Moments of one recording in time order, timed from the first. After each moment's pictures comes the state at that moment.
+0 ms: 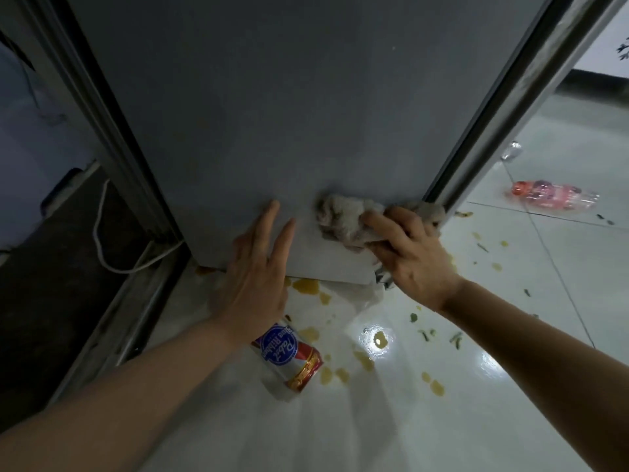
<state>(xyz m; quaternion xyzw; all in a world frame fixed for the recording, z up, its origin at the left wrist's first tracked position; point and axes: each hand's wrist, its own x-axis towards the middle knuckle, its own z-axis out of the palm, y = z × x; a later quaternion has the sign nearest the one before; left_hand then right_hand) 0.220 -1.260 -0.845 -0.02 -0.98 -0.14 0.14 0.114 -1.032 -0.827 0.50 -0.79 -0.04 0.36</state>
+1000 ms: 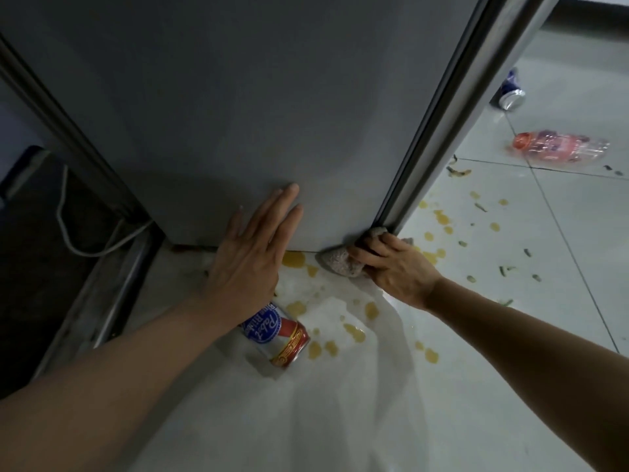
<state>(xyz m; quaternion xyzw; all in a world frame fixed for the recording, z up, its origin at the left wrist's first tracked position) 0.203 -1.251 -0.877 -0.15 -0.97 -0.02 0.18 0.118 -0.994 -0.915 0.55 -0.78 -0.24 0.18</state>
